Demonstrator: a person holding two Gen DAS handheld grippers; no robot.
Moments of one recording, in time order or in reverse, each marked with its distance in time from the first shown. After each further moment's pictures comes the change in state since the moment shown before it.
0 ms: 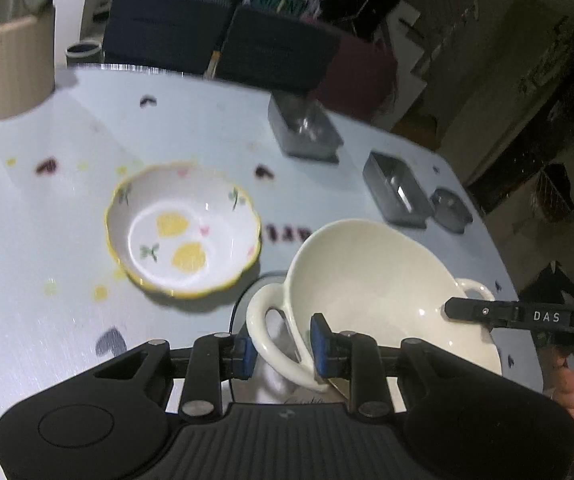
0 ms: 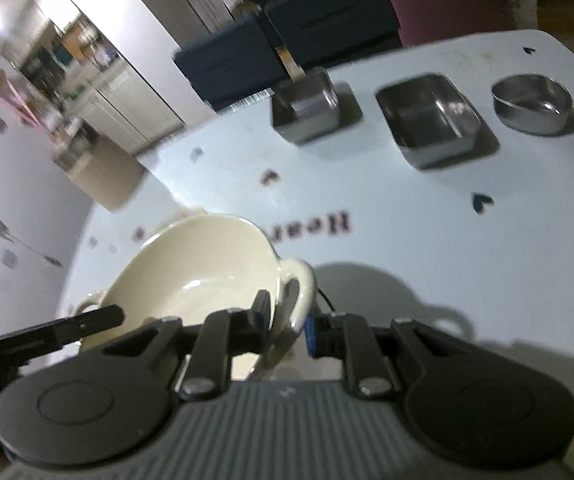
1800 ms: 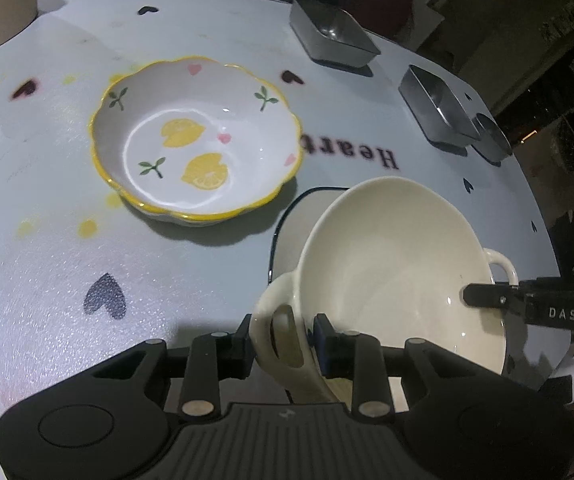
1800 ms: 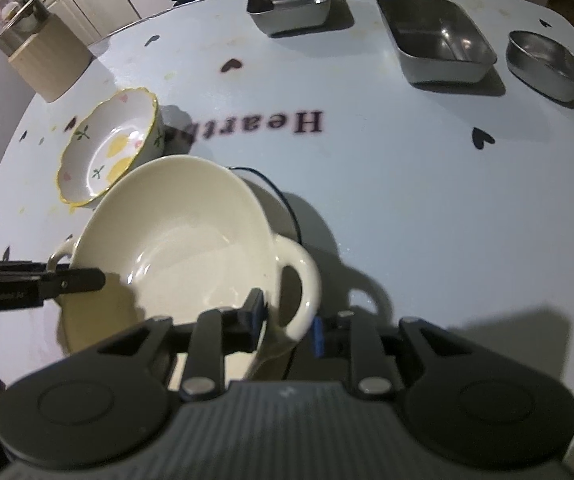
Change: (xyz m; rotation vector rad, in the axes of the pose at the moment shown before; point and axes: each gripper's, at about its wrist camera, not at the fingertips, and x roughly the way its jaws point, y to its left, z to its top) left arm 0.064 0.026 -0.015 0.012 0.213 0.026; right arm 0.055 0.013 -0.022 -0.139 0.225 -0.205
